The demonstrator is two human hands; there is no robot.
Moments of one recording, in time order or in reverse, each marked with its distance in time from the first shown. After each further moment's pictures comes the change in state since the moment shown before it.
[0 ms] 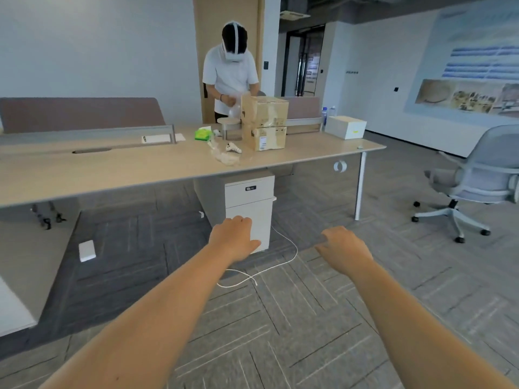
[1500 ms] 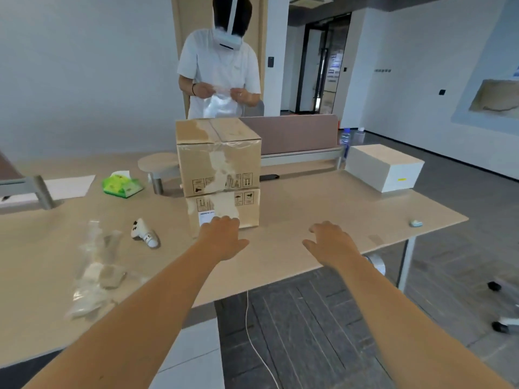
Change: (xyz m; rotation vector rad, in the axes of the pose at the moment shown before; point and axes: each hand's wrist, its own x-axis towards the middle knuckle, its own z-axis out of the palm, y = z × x) left_hand 0.953 0.061 -0.047 0.142 0.015 -0.117; right_hand 0.954 0.176 -0.054 -0.051 -0.074 -0.151
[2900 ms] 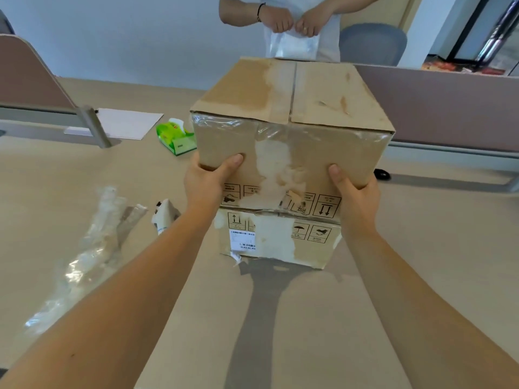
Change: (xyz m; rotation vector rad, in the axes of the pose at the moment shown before) left_hand 0.249 -0.138 0.037 -1.502 0.921 -0.636; right_hand 0.357 -0.097 0.048 1.585 0.118 -0.165
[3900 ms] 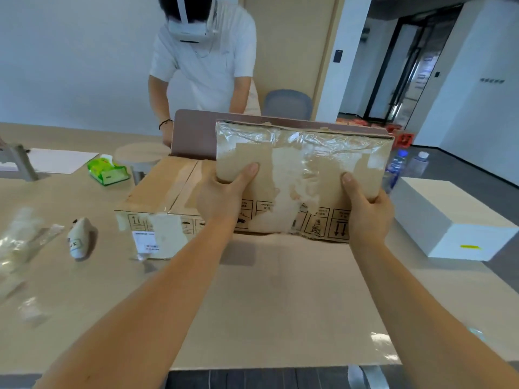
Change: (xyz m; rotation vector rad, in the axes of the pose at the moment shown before) left_hand -0.212 0.078 0.164 0.094 -0.020 0.095; right_hand -0.052 -0.120 -0.240 -0.193 0.338 -0.163
